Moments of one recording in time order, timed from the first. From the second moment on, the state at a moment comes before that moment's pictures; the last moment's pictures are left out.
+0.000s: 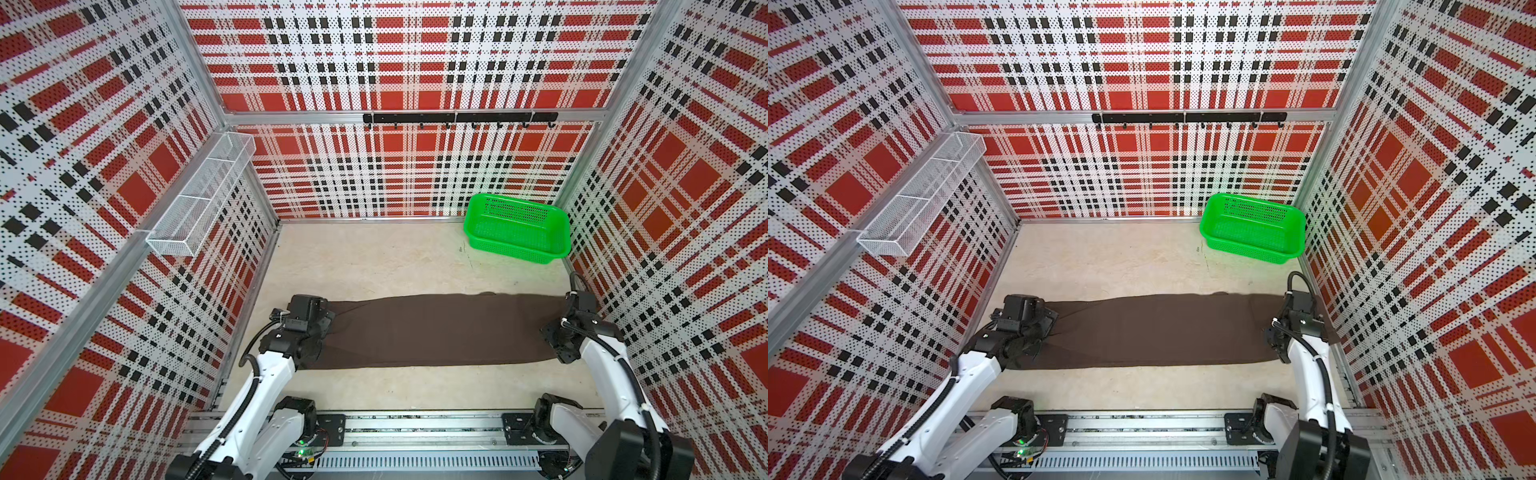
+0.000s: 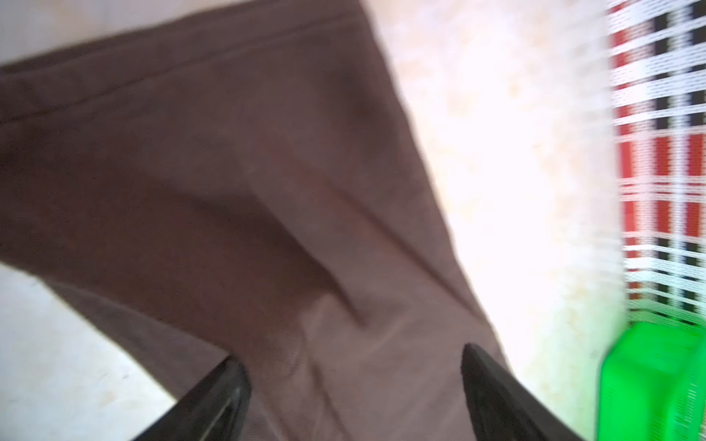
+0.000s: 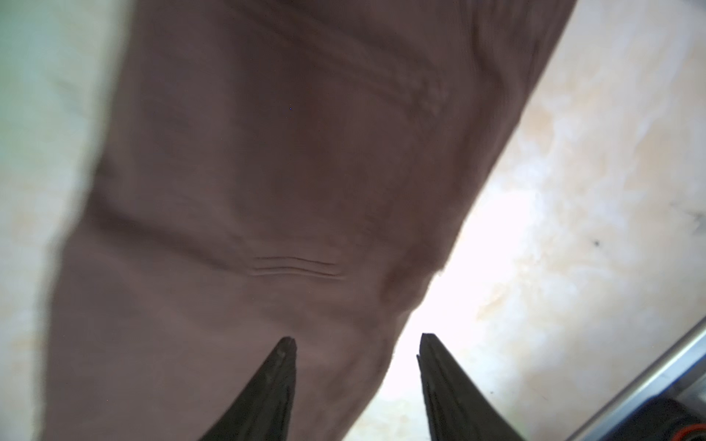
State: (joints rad) left arm -0.15 0.90 0.64 -0.69 -0.15 -1.25; right arm -0.27 0.96 0.71 -0.88 0.06 0.79
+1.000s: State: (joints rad) left arm 0.04 0.97 0.73 -0.63 -0.18 -1.03; right arm 0.51 1.66 0.87 -0.35 -0.07 0.93
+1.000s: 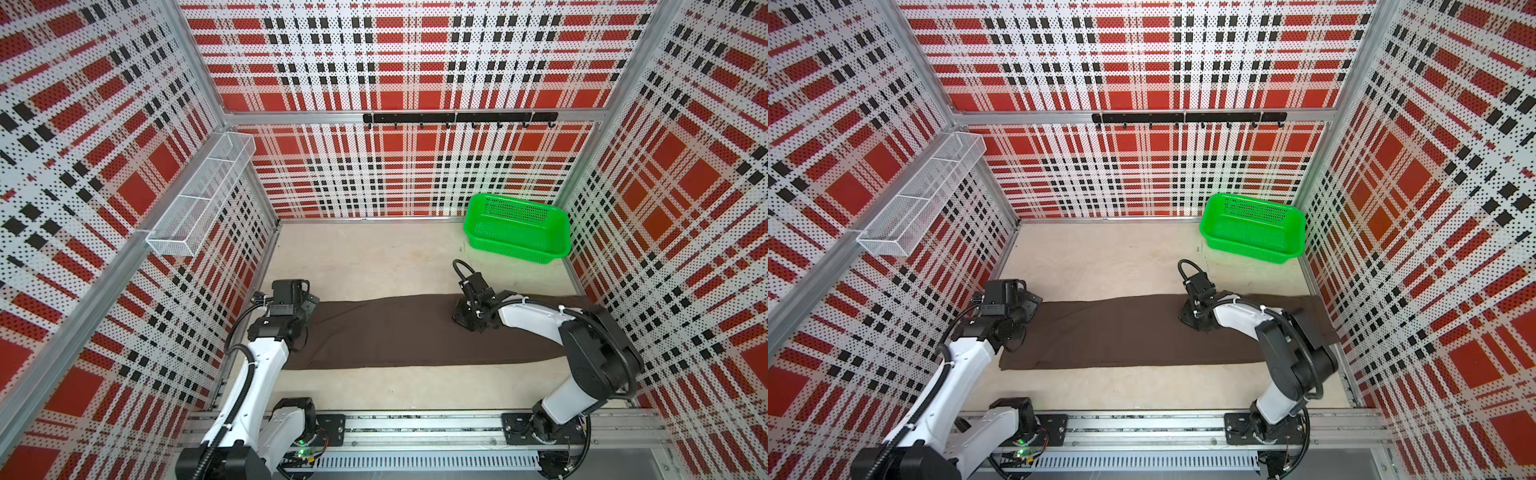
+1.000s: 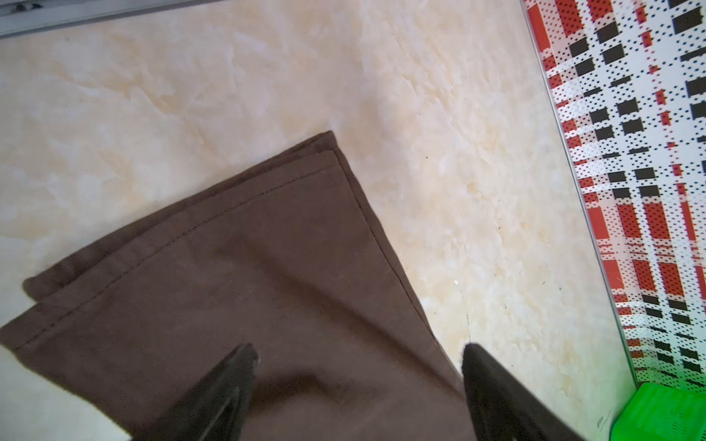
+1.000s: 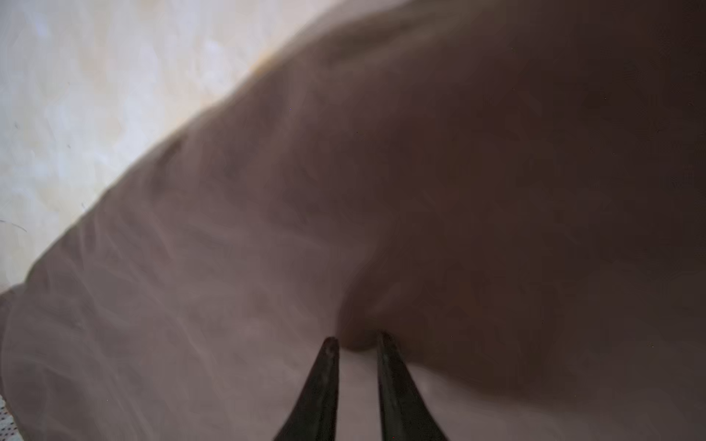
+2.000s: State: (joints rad) left arm 0.10 1.67 1.05 -0.49 -0.04 -0.60; right arm 0.29 1.55 0.76 -0.36 0.03 0.92
